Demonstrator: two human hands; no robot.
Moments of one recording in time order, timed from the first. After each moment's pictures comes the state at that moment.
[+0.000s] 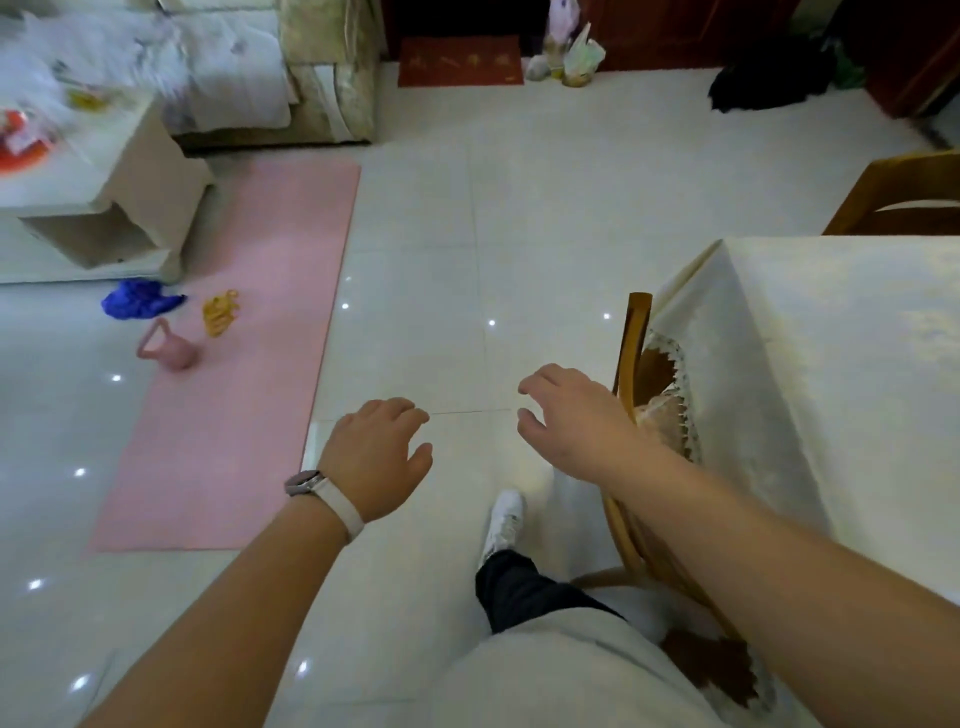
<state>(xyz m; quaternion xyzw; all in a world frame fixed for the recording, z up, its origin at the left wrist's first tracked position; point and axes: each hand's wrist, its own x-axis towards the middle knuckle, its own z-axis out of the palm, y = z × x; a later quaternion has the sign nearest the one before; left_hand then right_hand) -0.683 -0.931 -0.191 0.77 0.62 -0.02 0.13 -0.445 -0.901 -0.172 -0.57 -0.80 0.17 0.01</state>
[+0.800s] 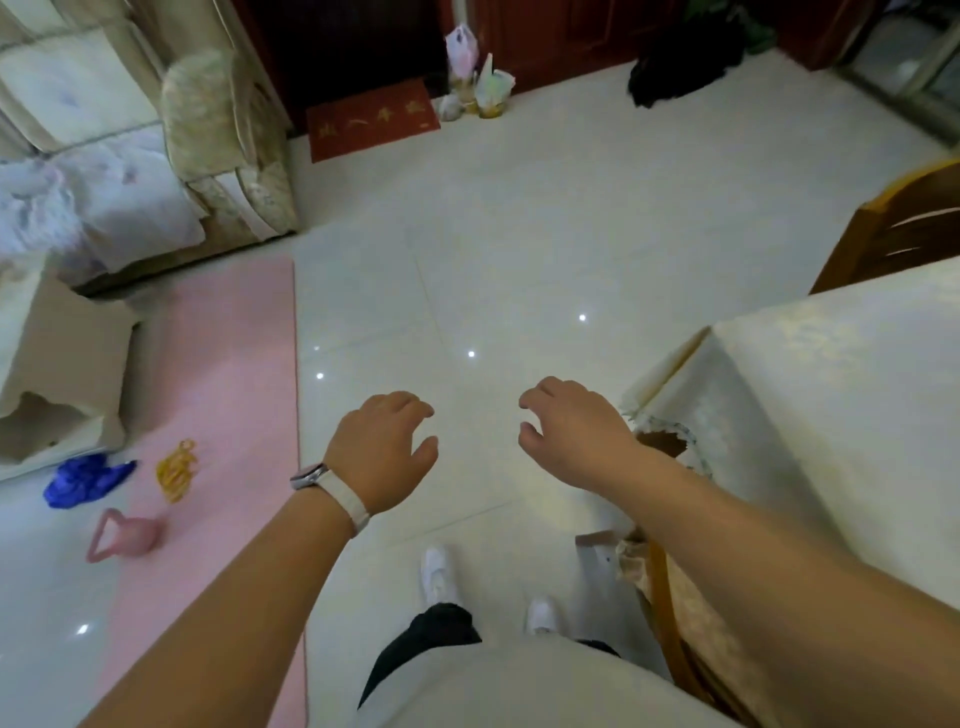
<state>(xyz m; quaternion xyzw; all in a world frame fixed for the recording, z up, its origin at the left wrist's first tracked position) -0.622 -0.582 -0.161 0.84 0.54 -0.03 0.11 -0.391 -0.618 -0.182 -0.66 -0.72 0.19 0.03</state>
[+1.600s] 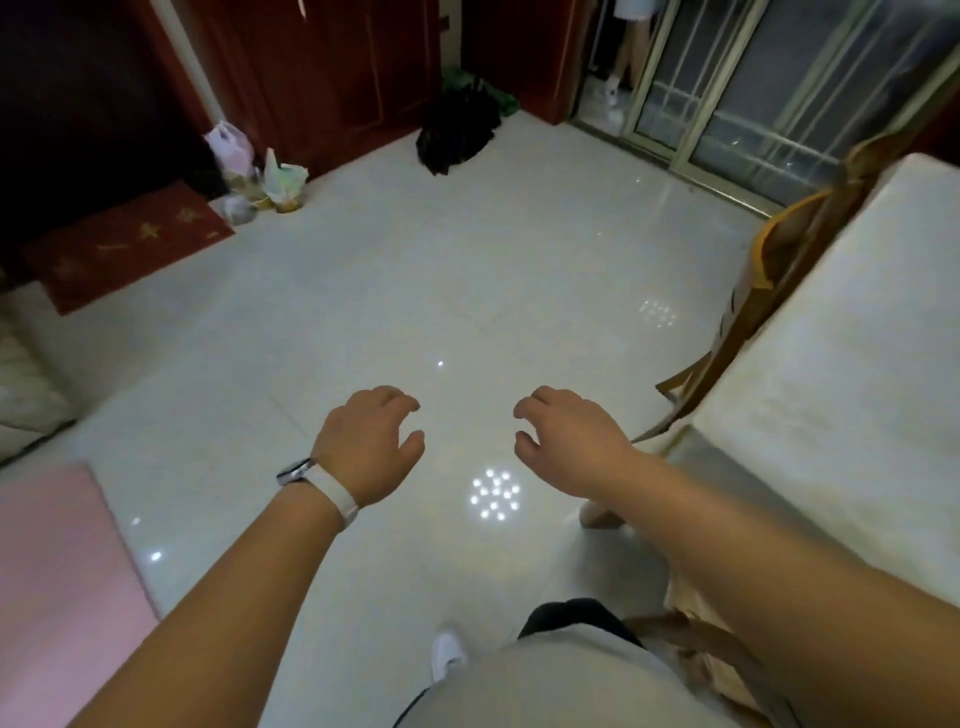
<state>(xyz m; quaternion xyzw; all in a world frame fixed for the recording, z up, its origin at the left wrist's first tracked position) -0.568 -0.184 -0.162 0.94 0.32 0.01 0.14 -0.385 -0.346 -0.148 -0.83 -0.54 0.12 0.03</state>
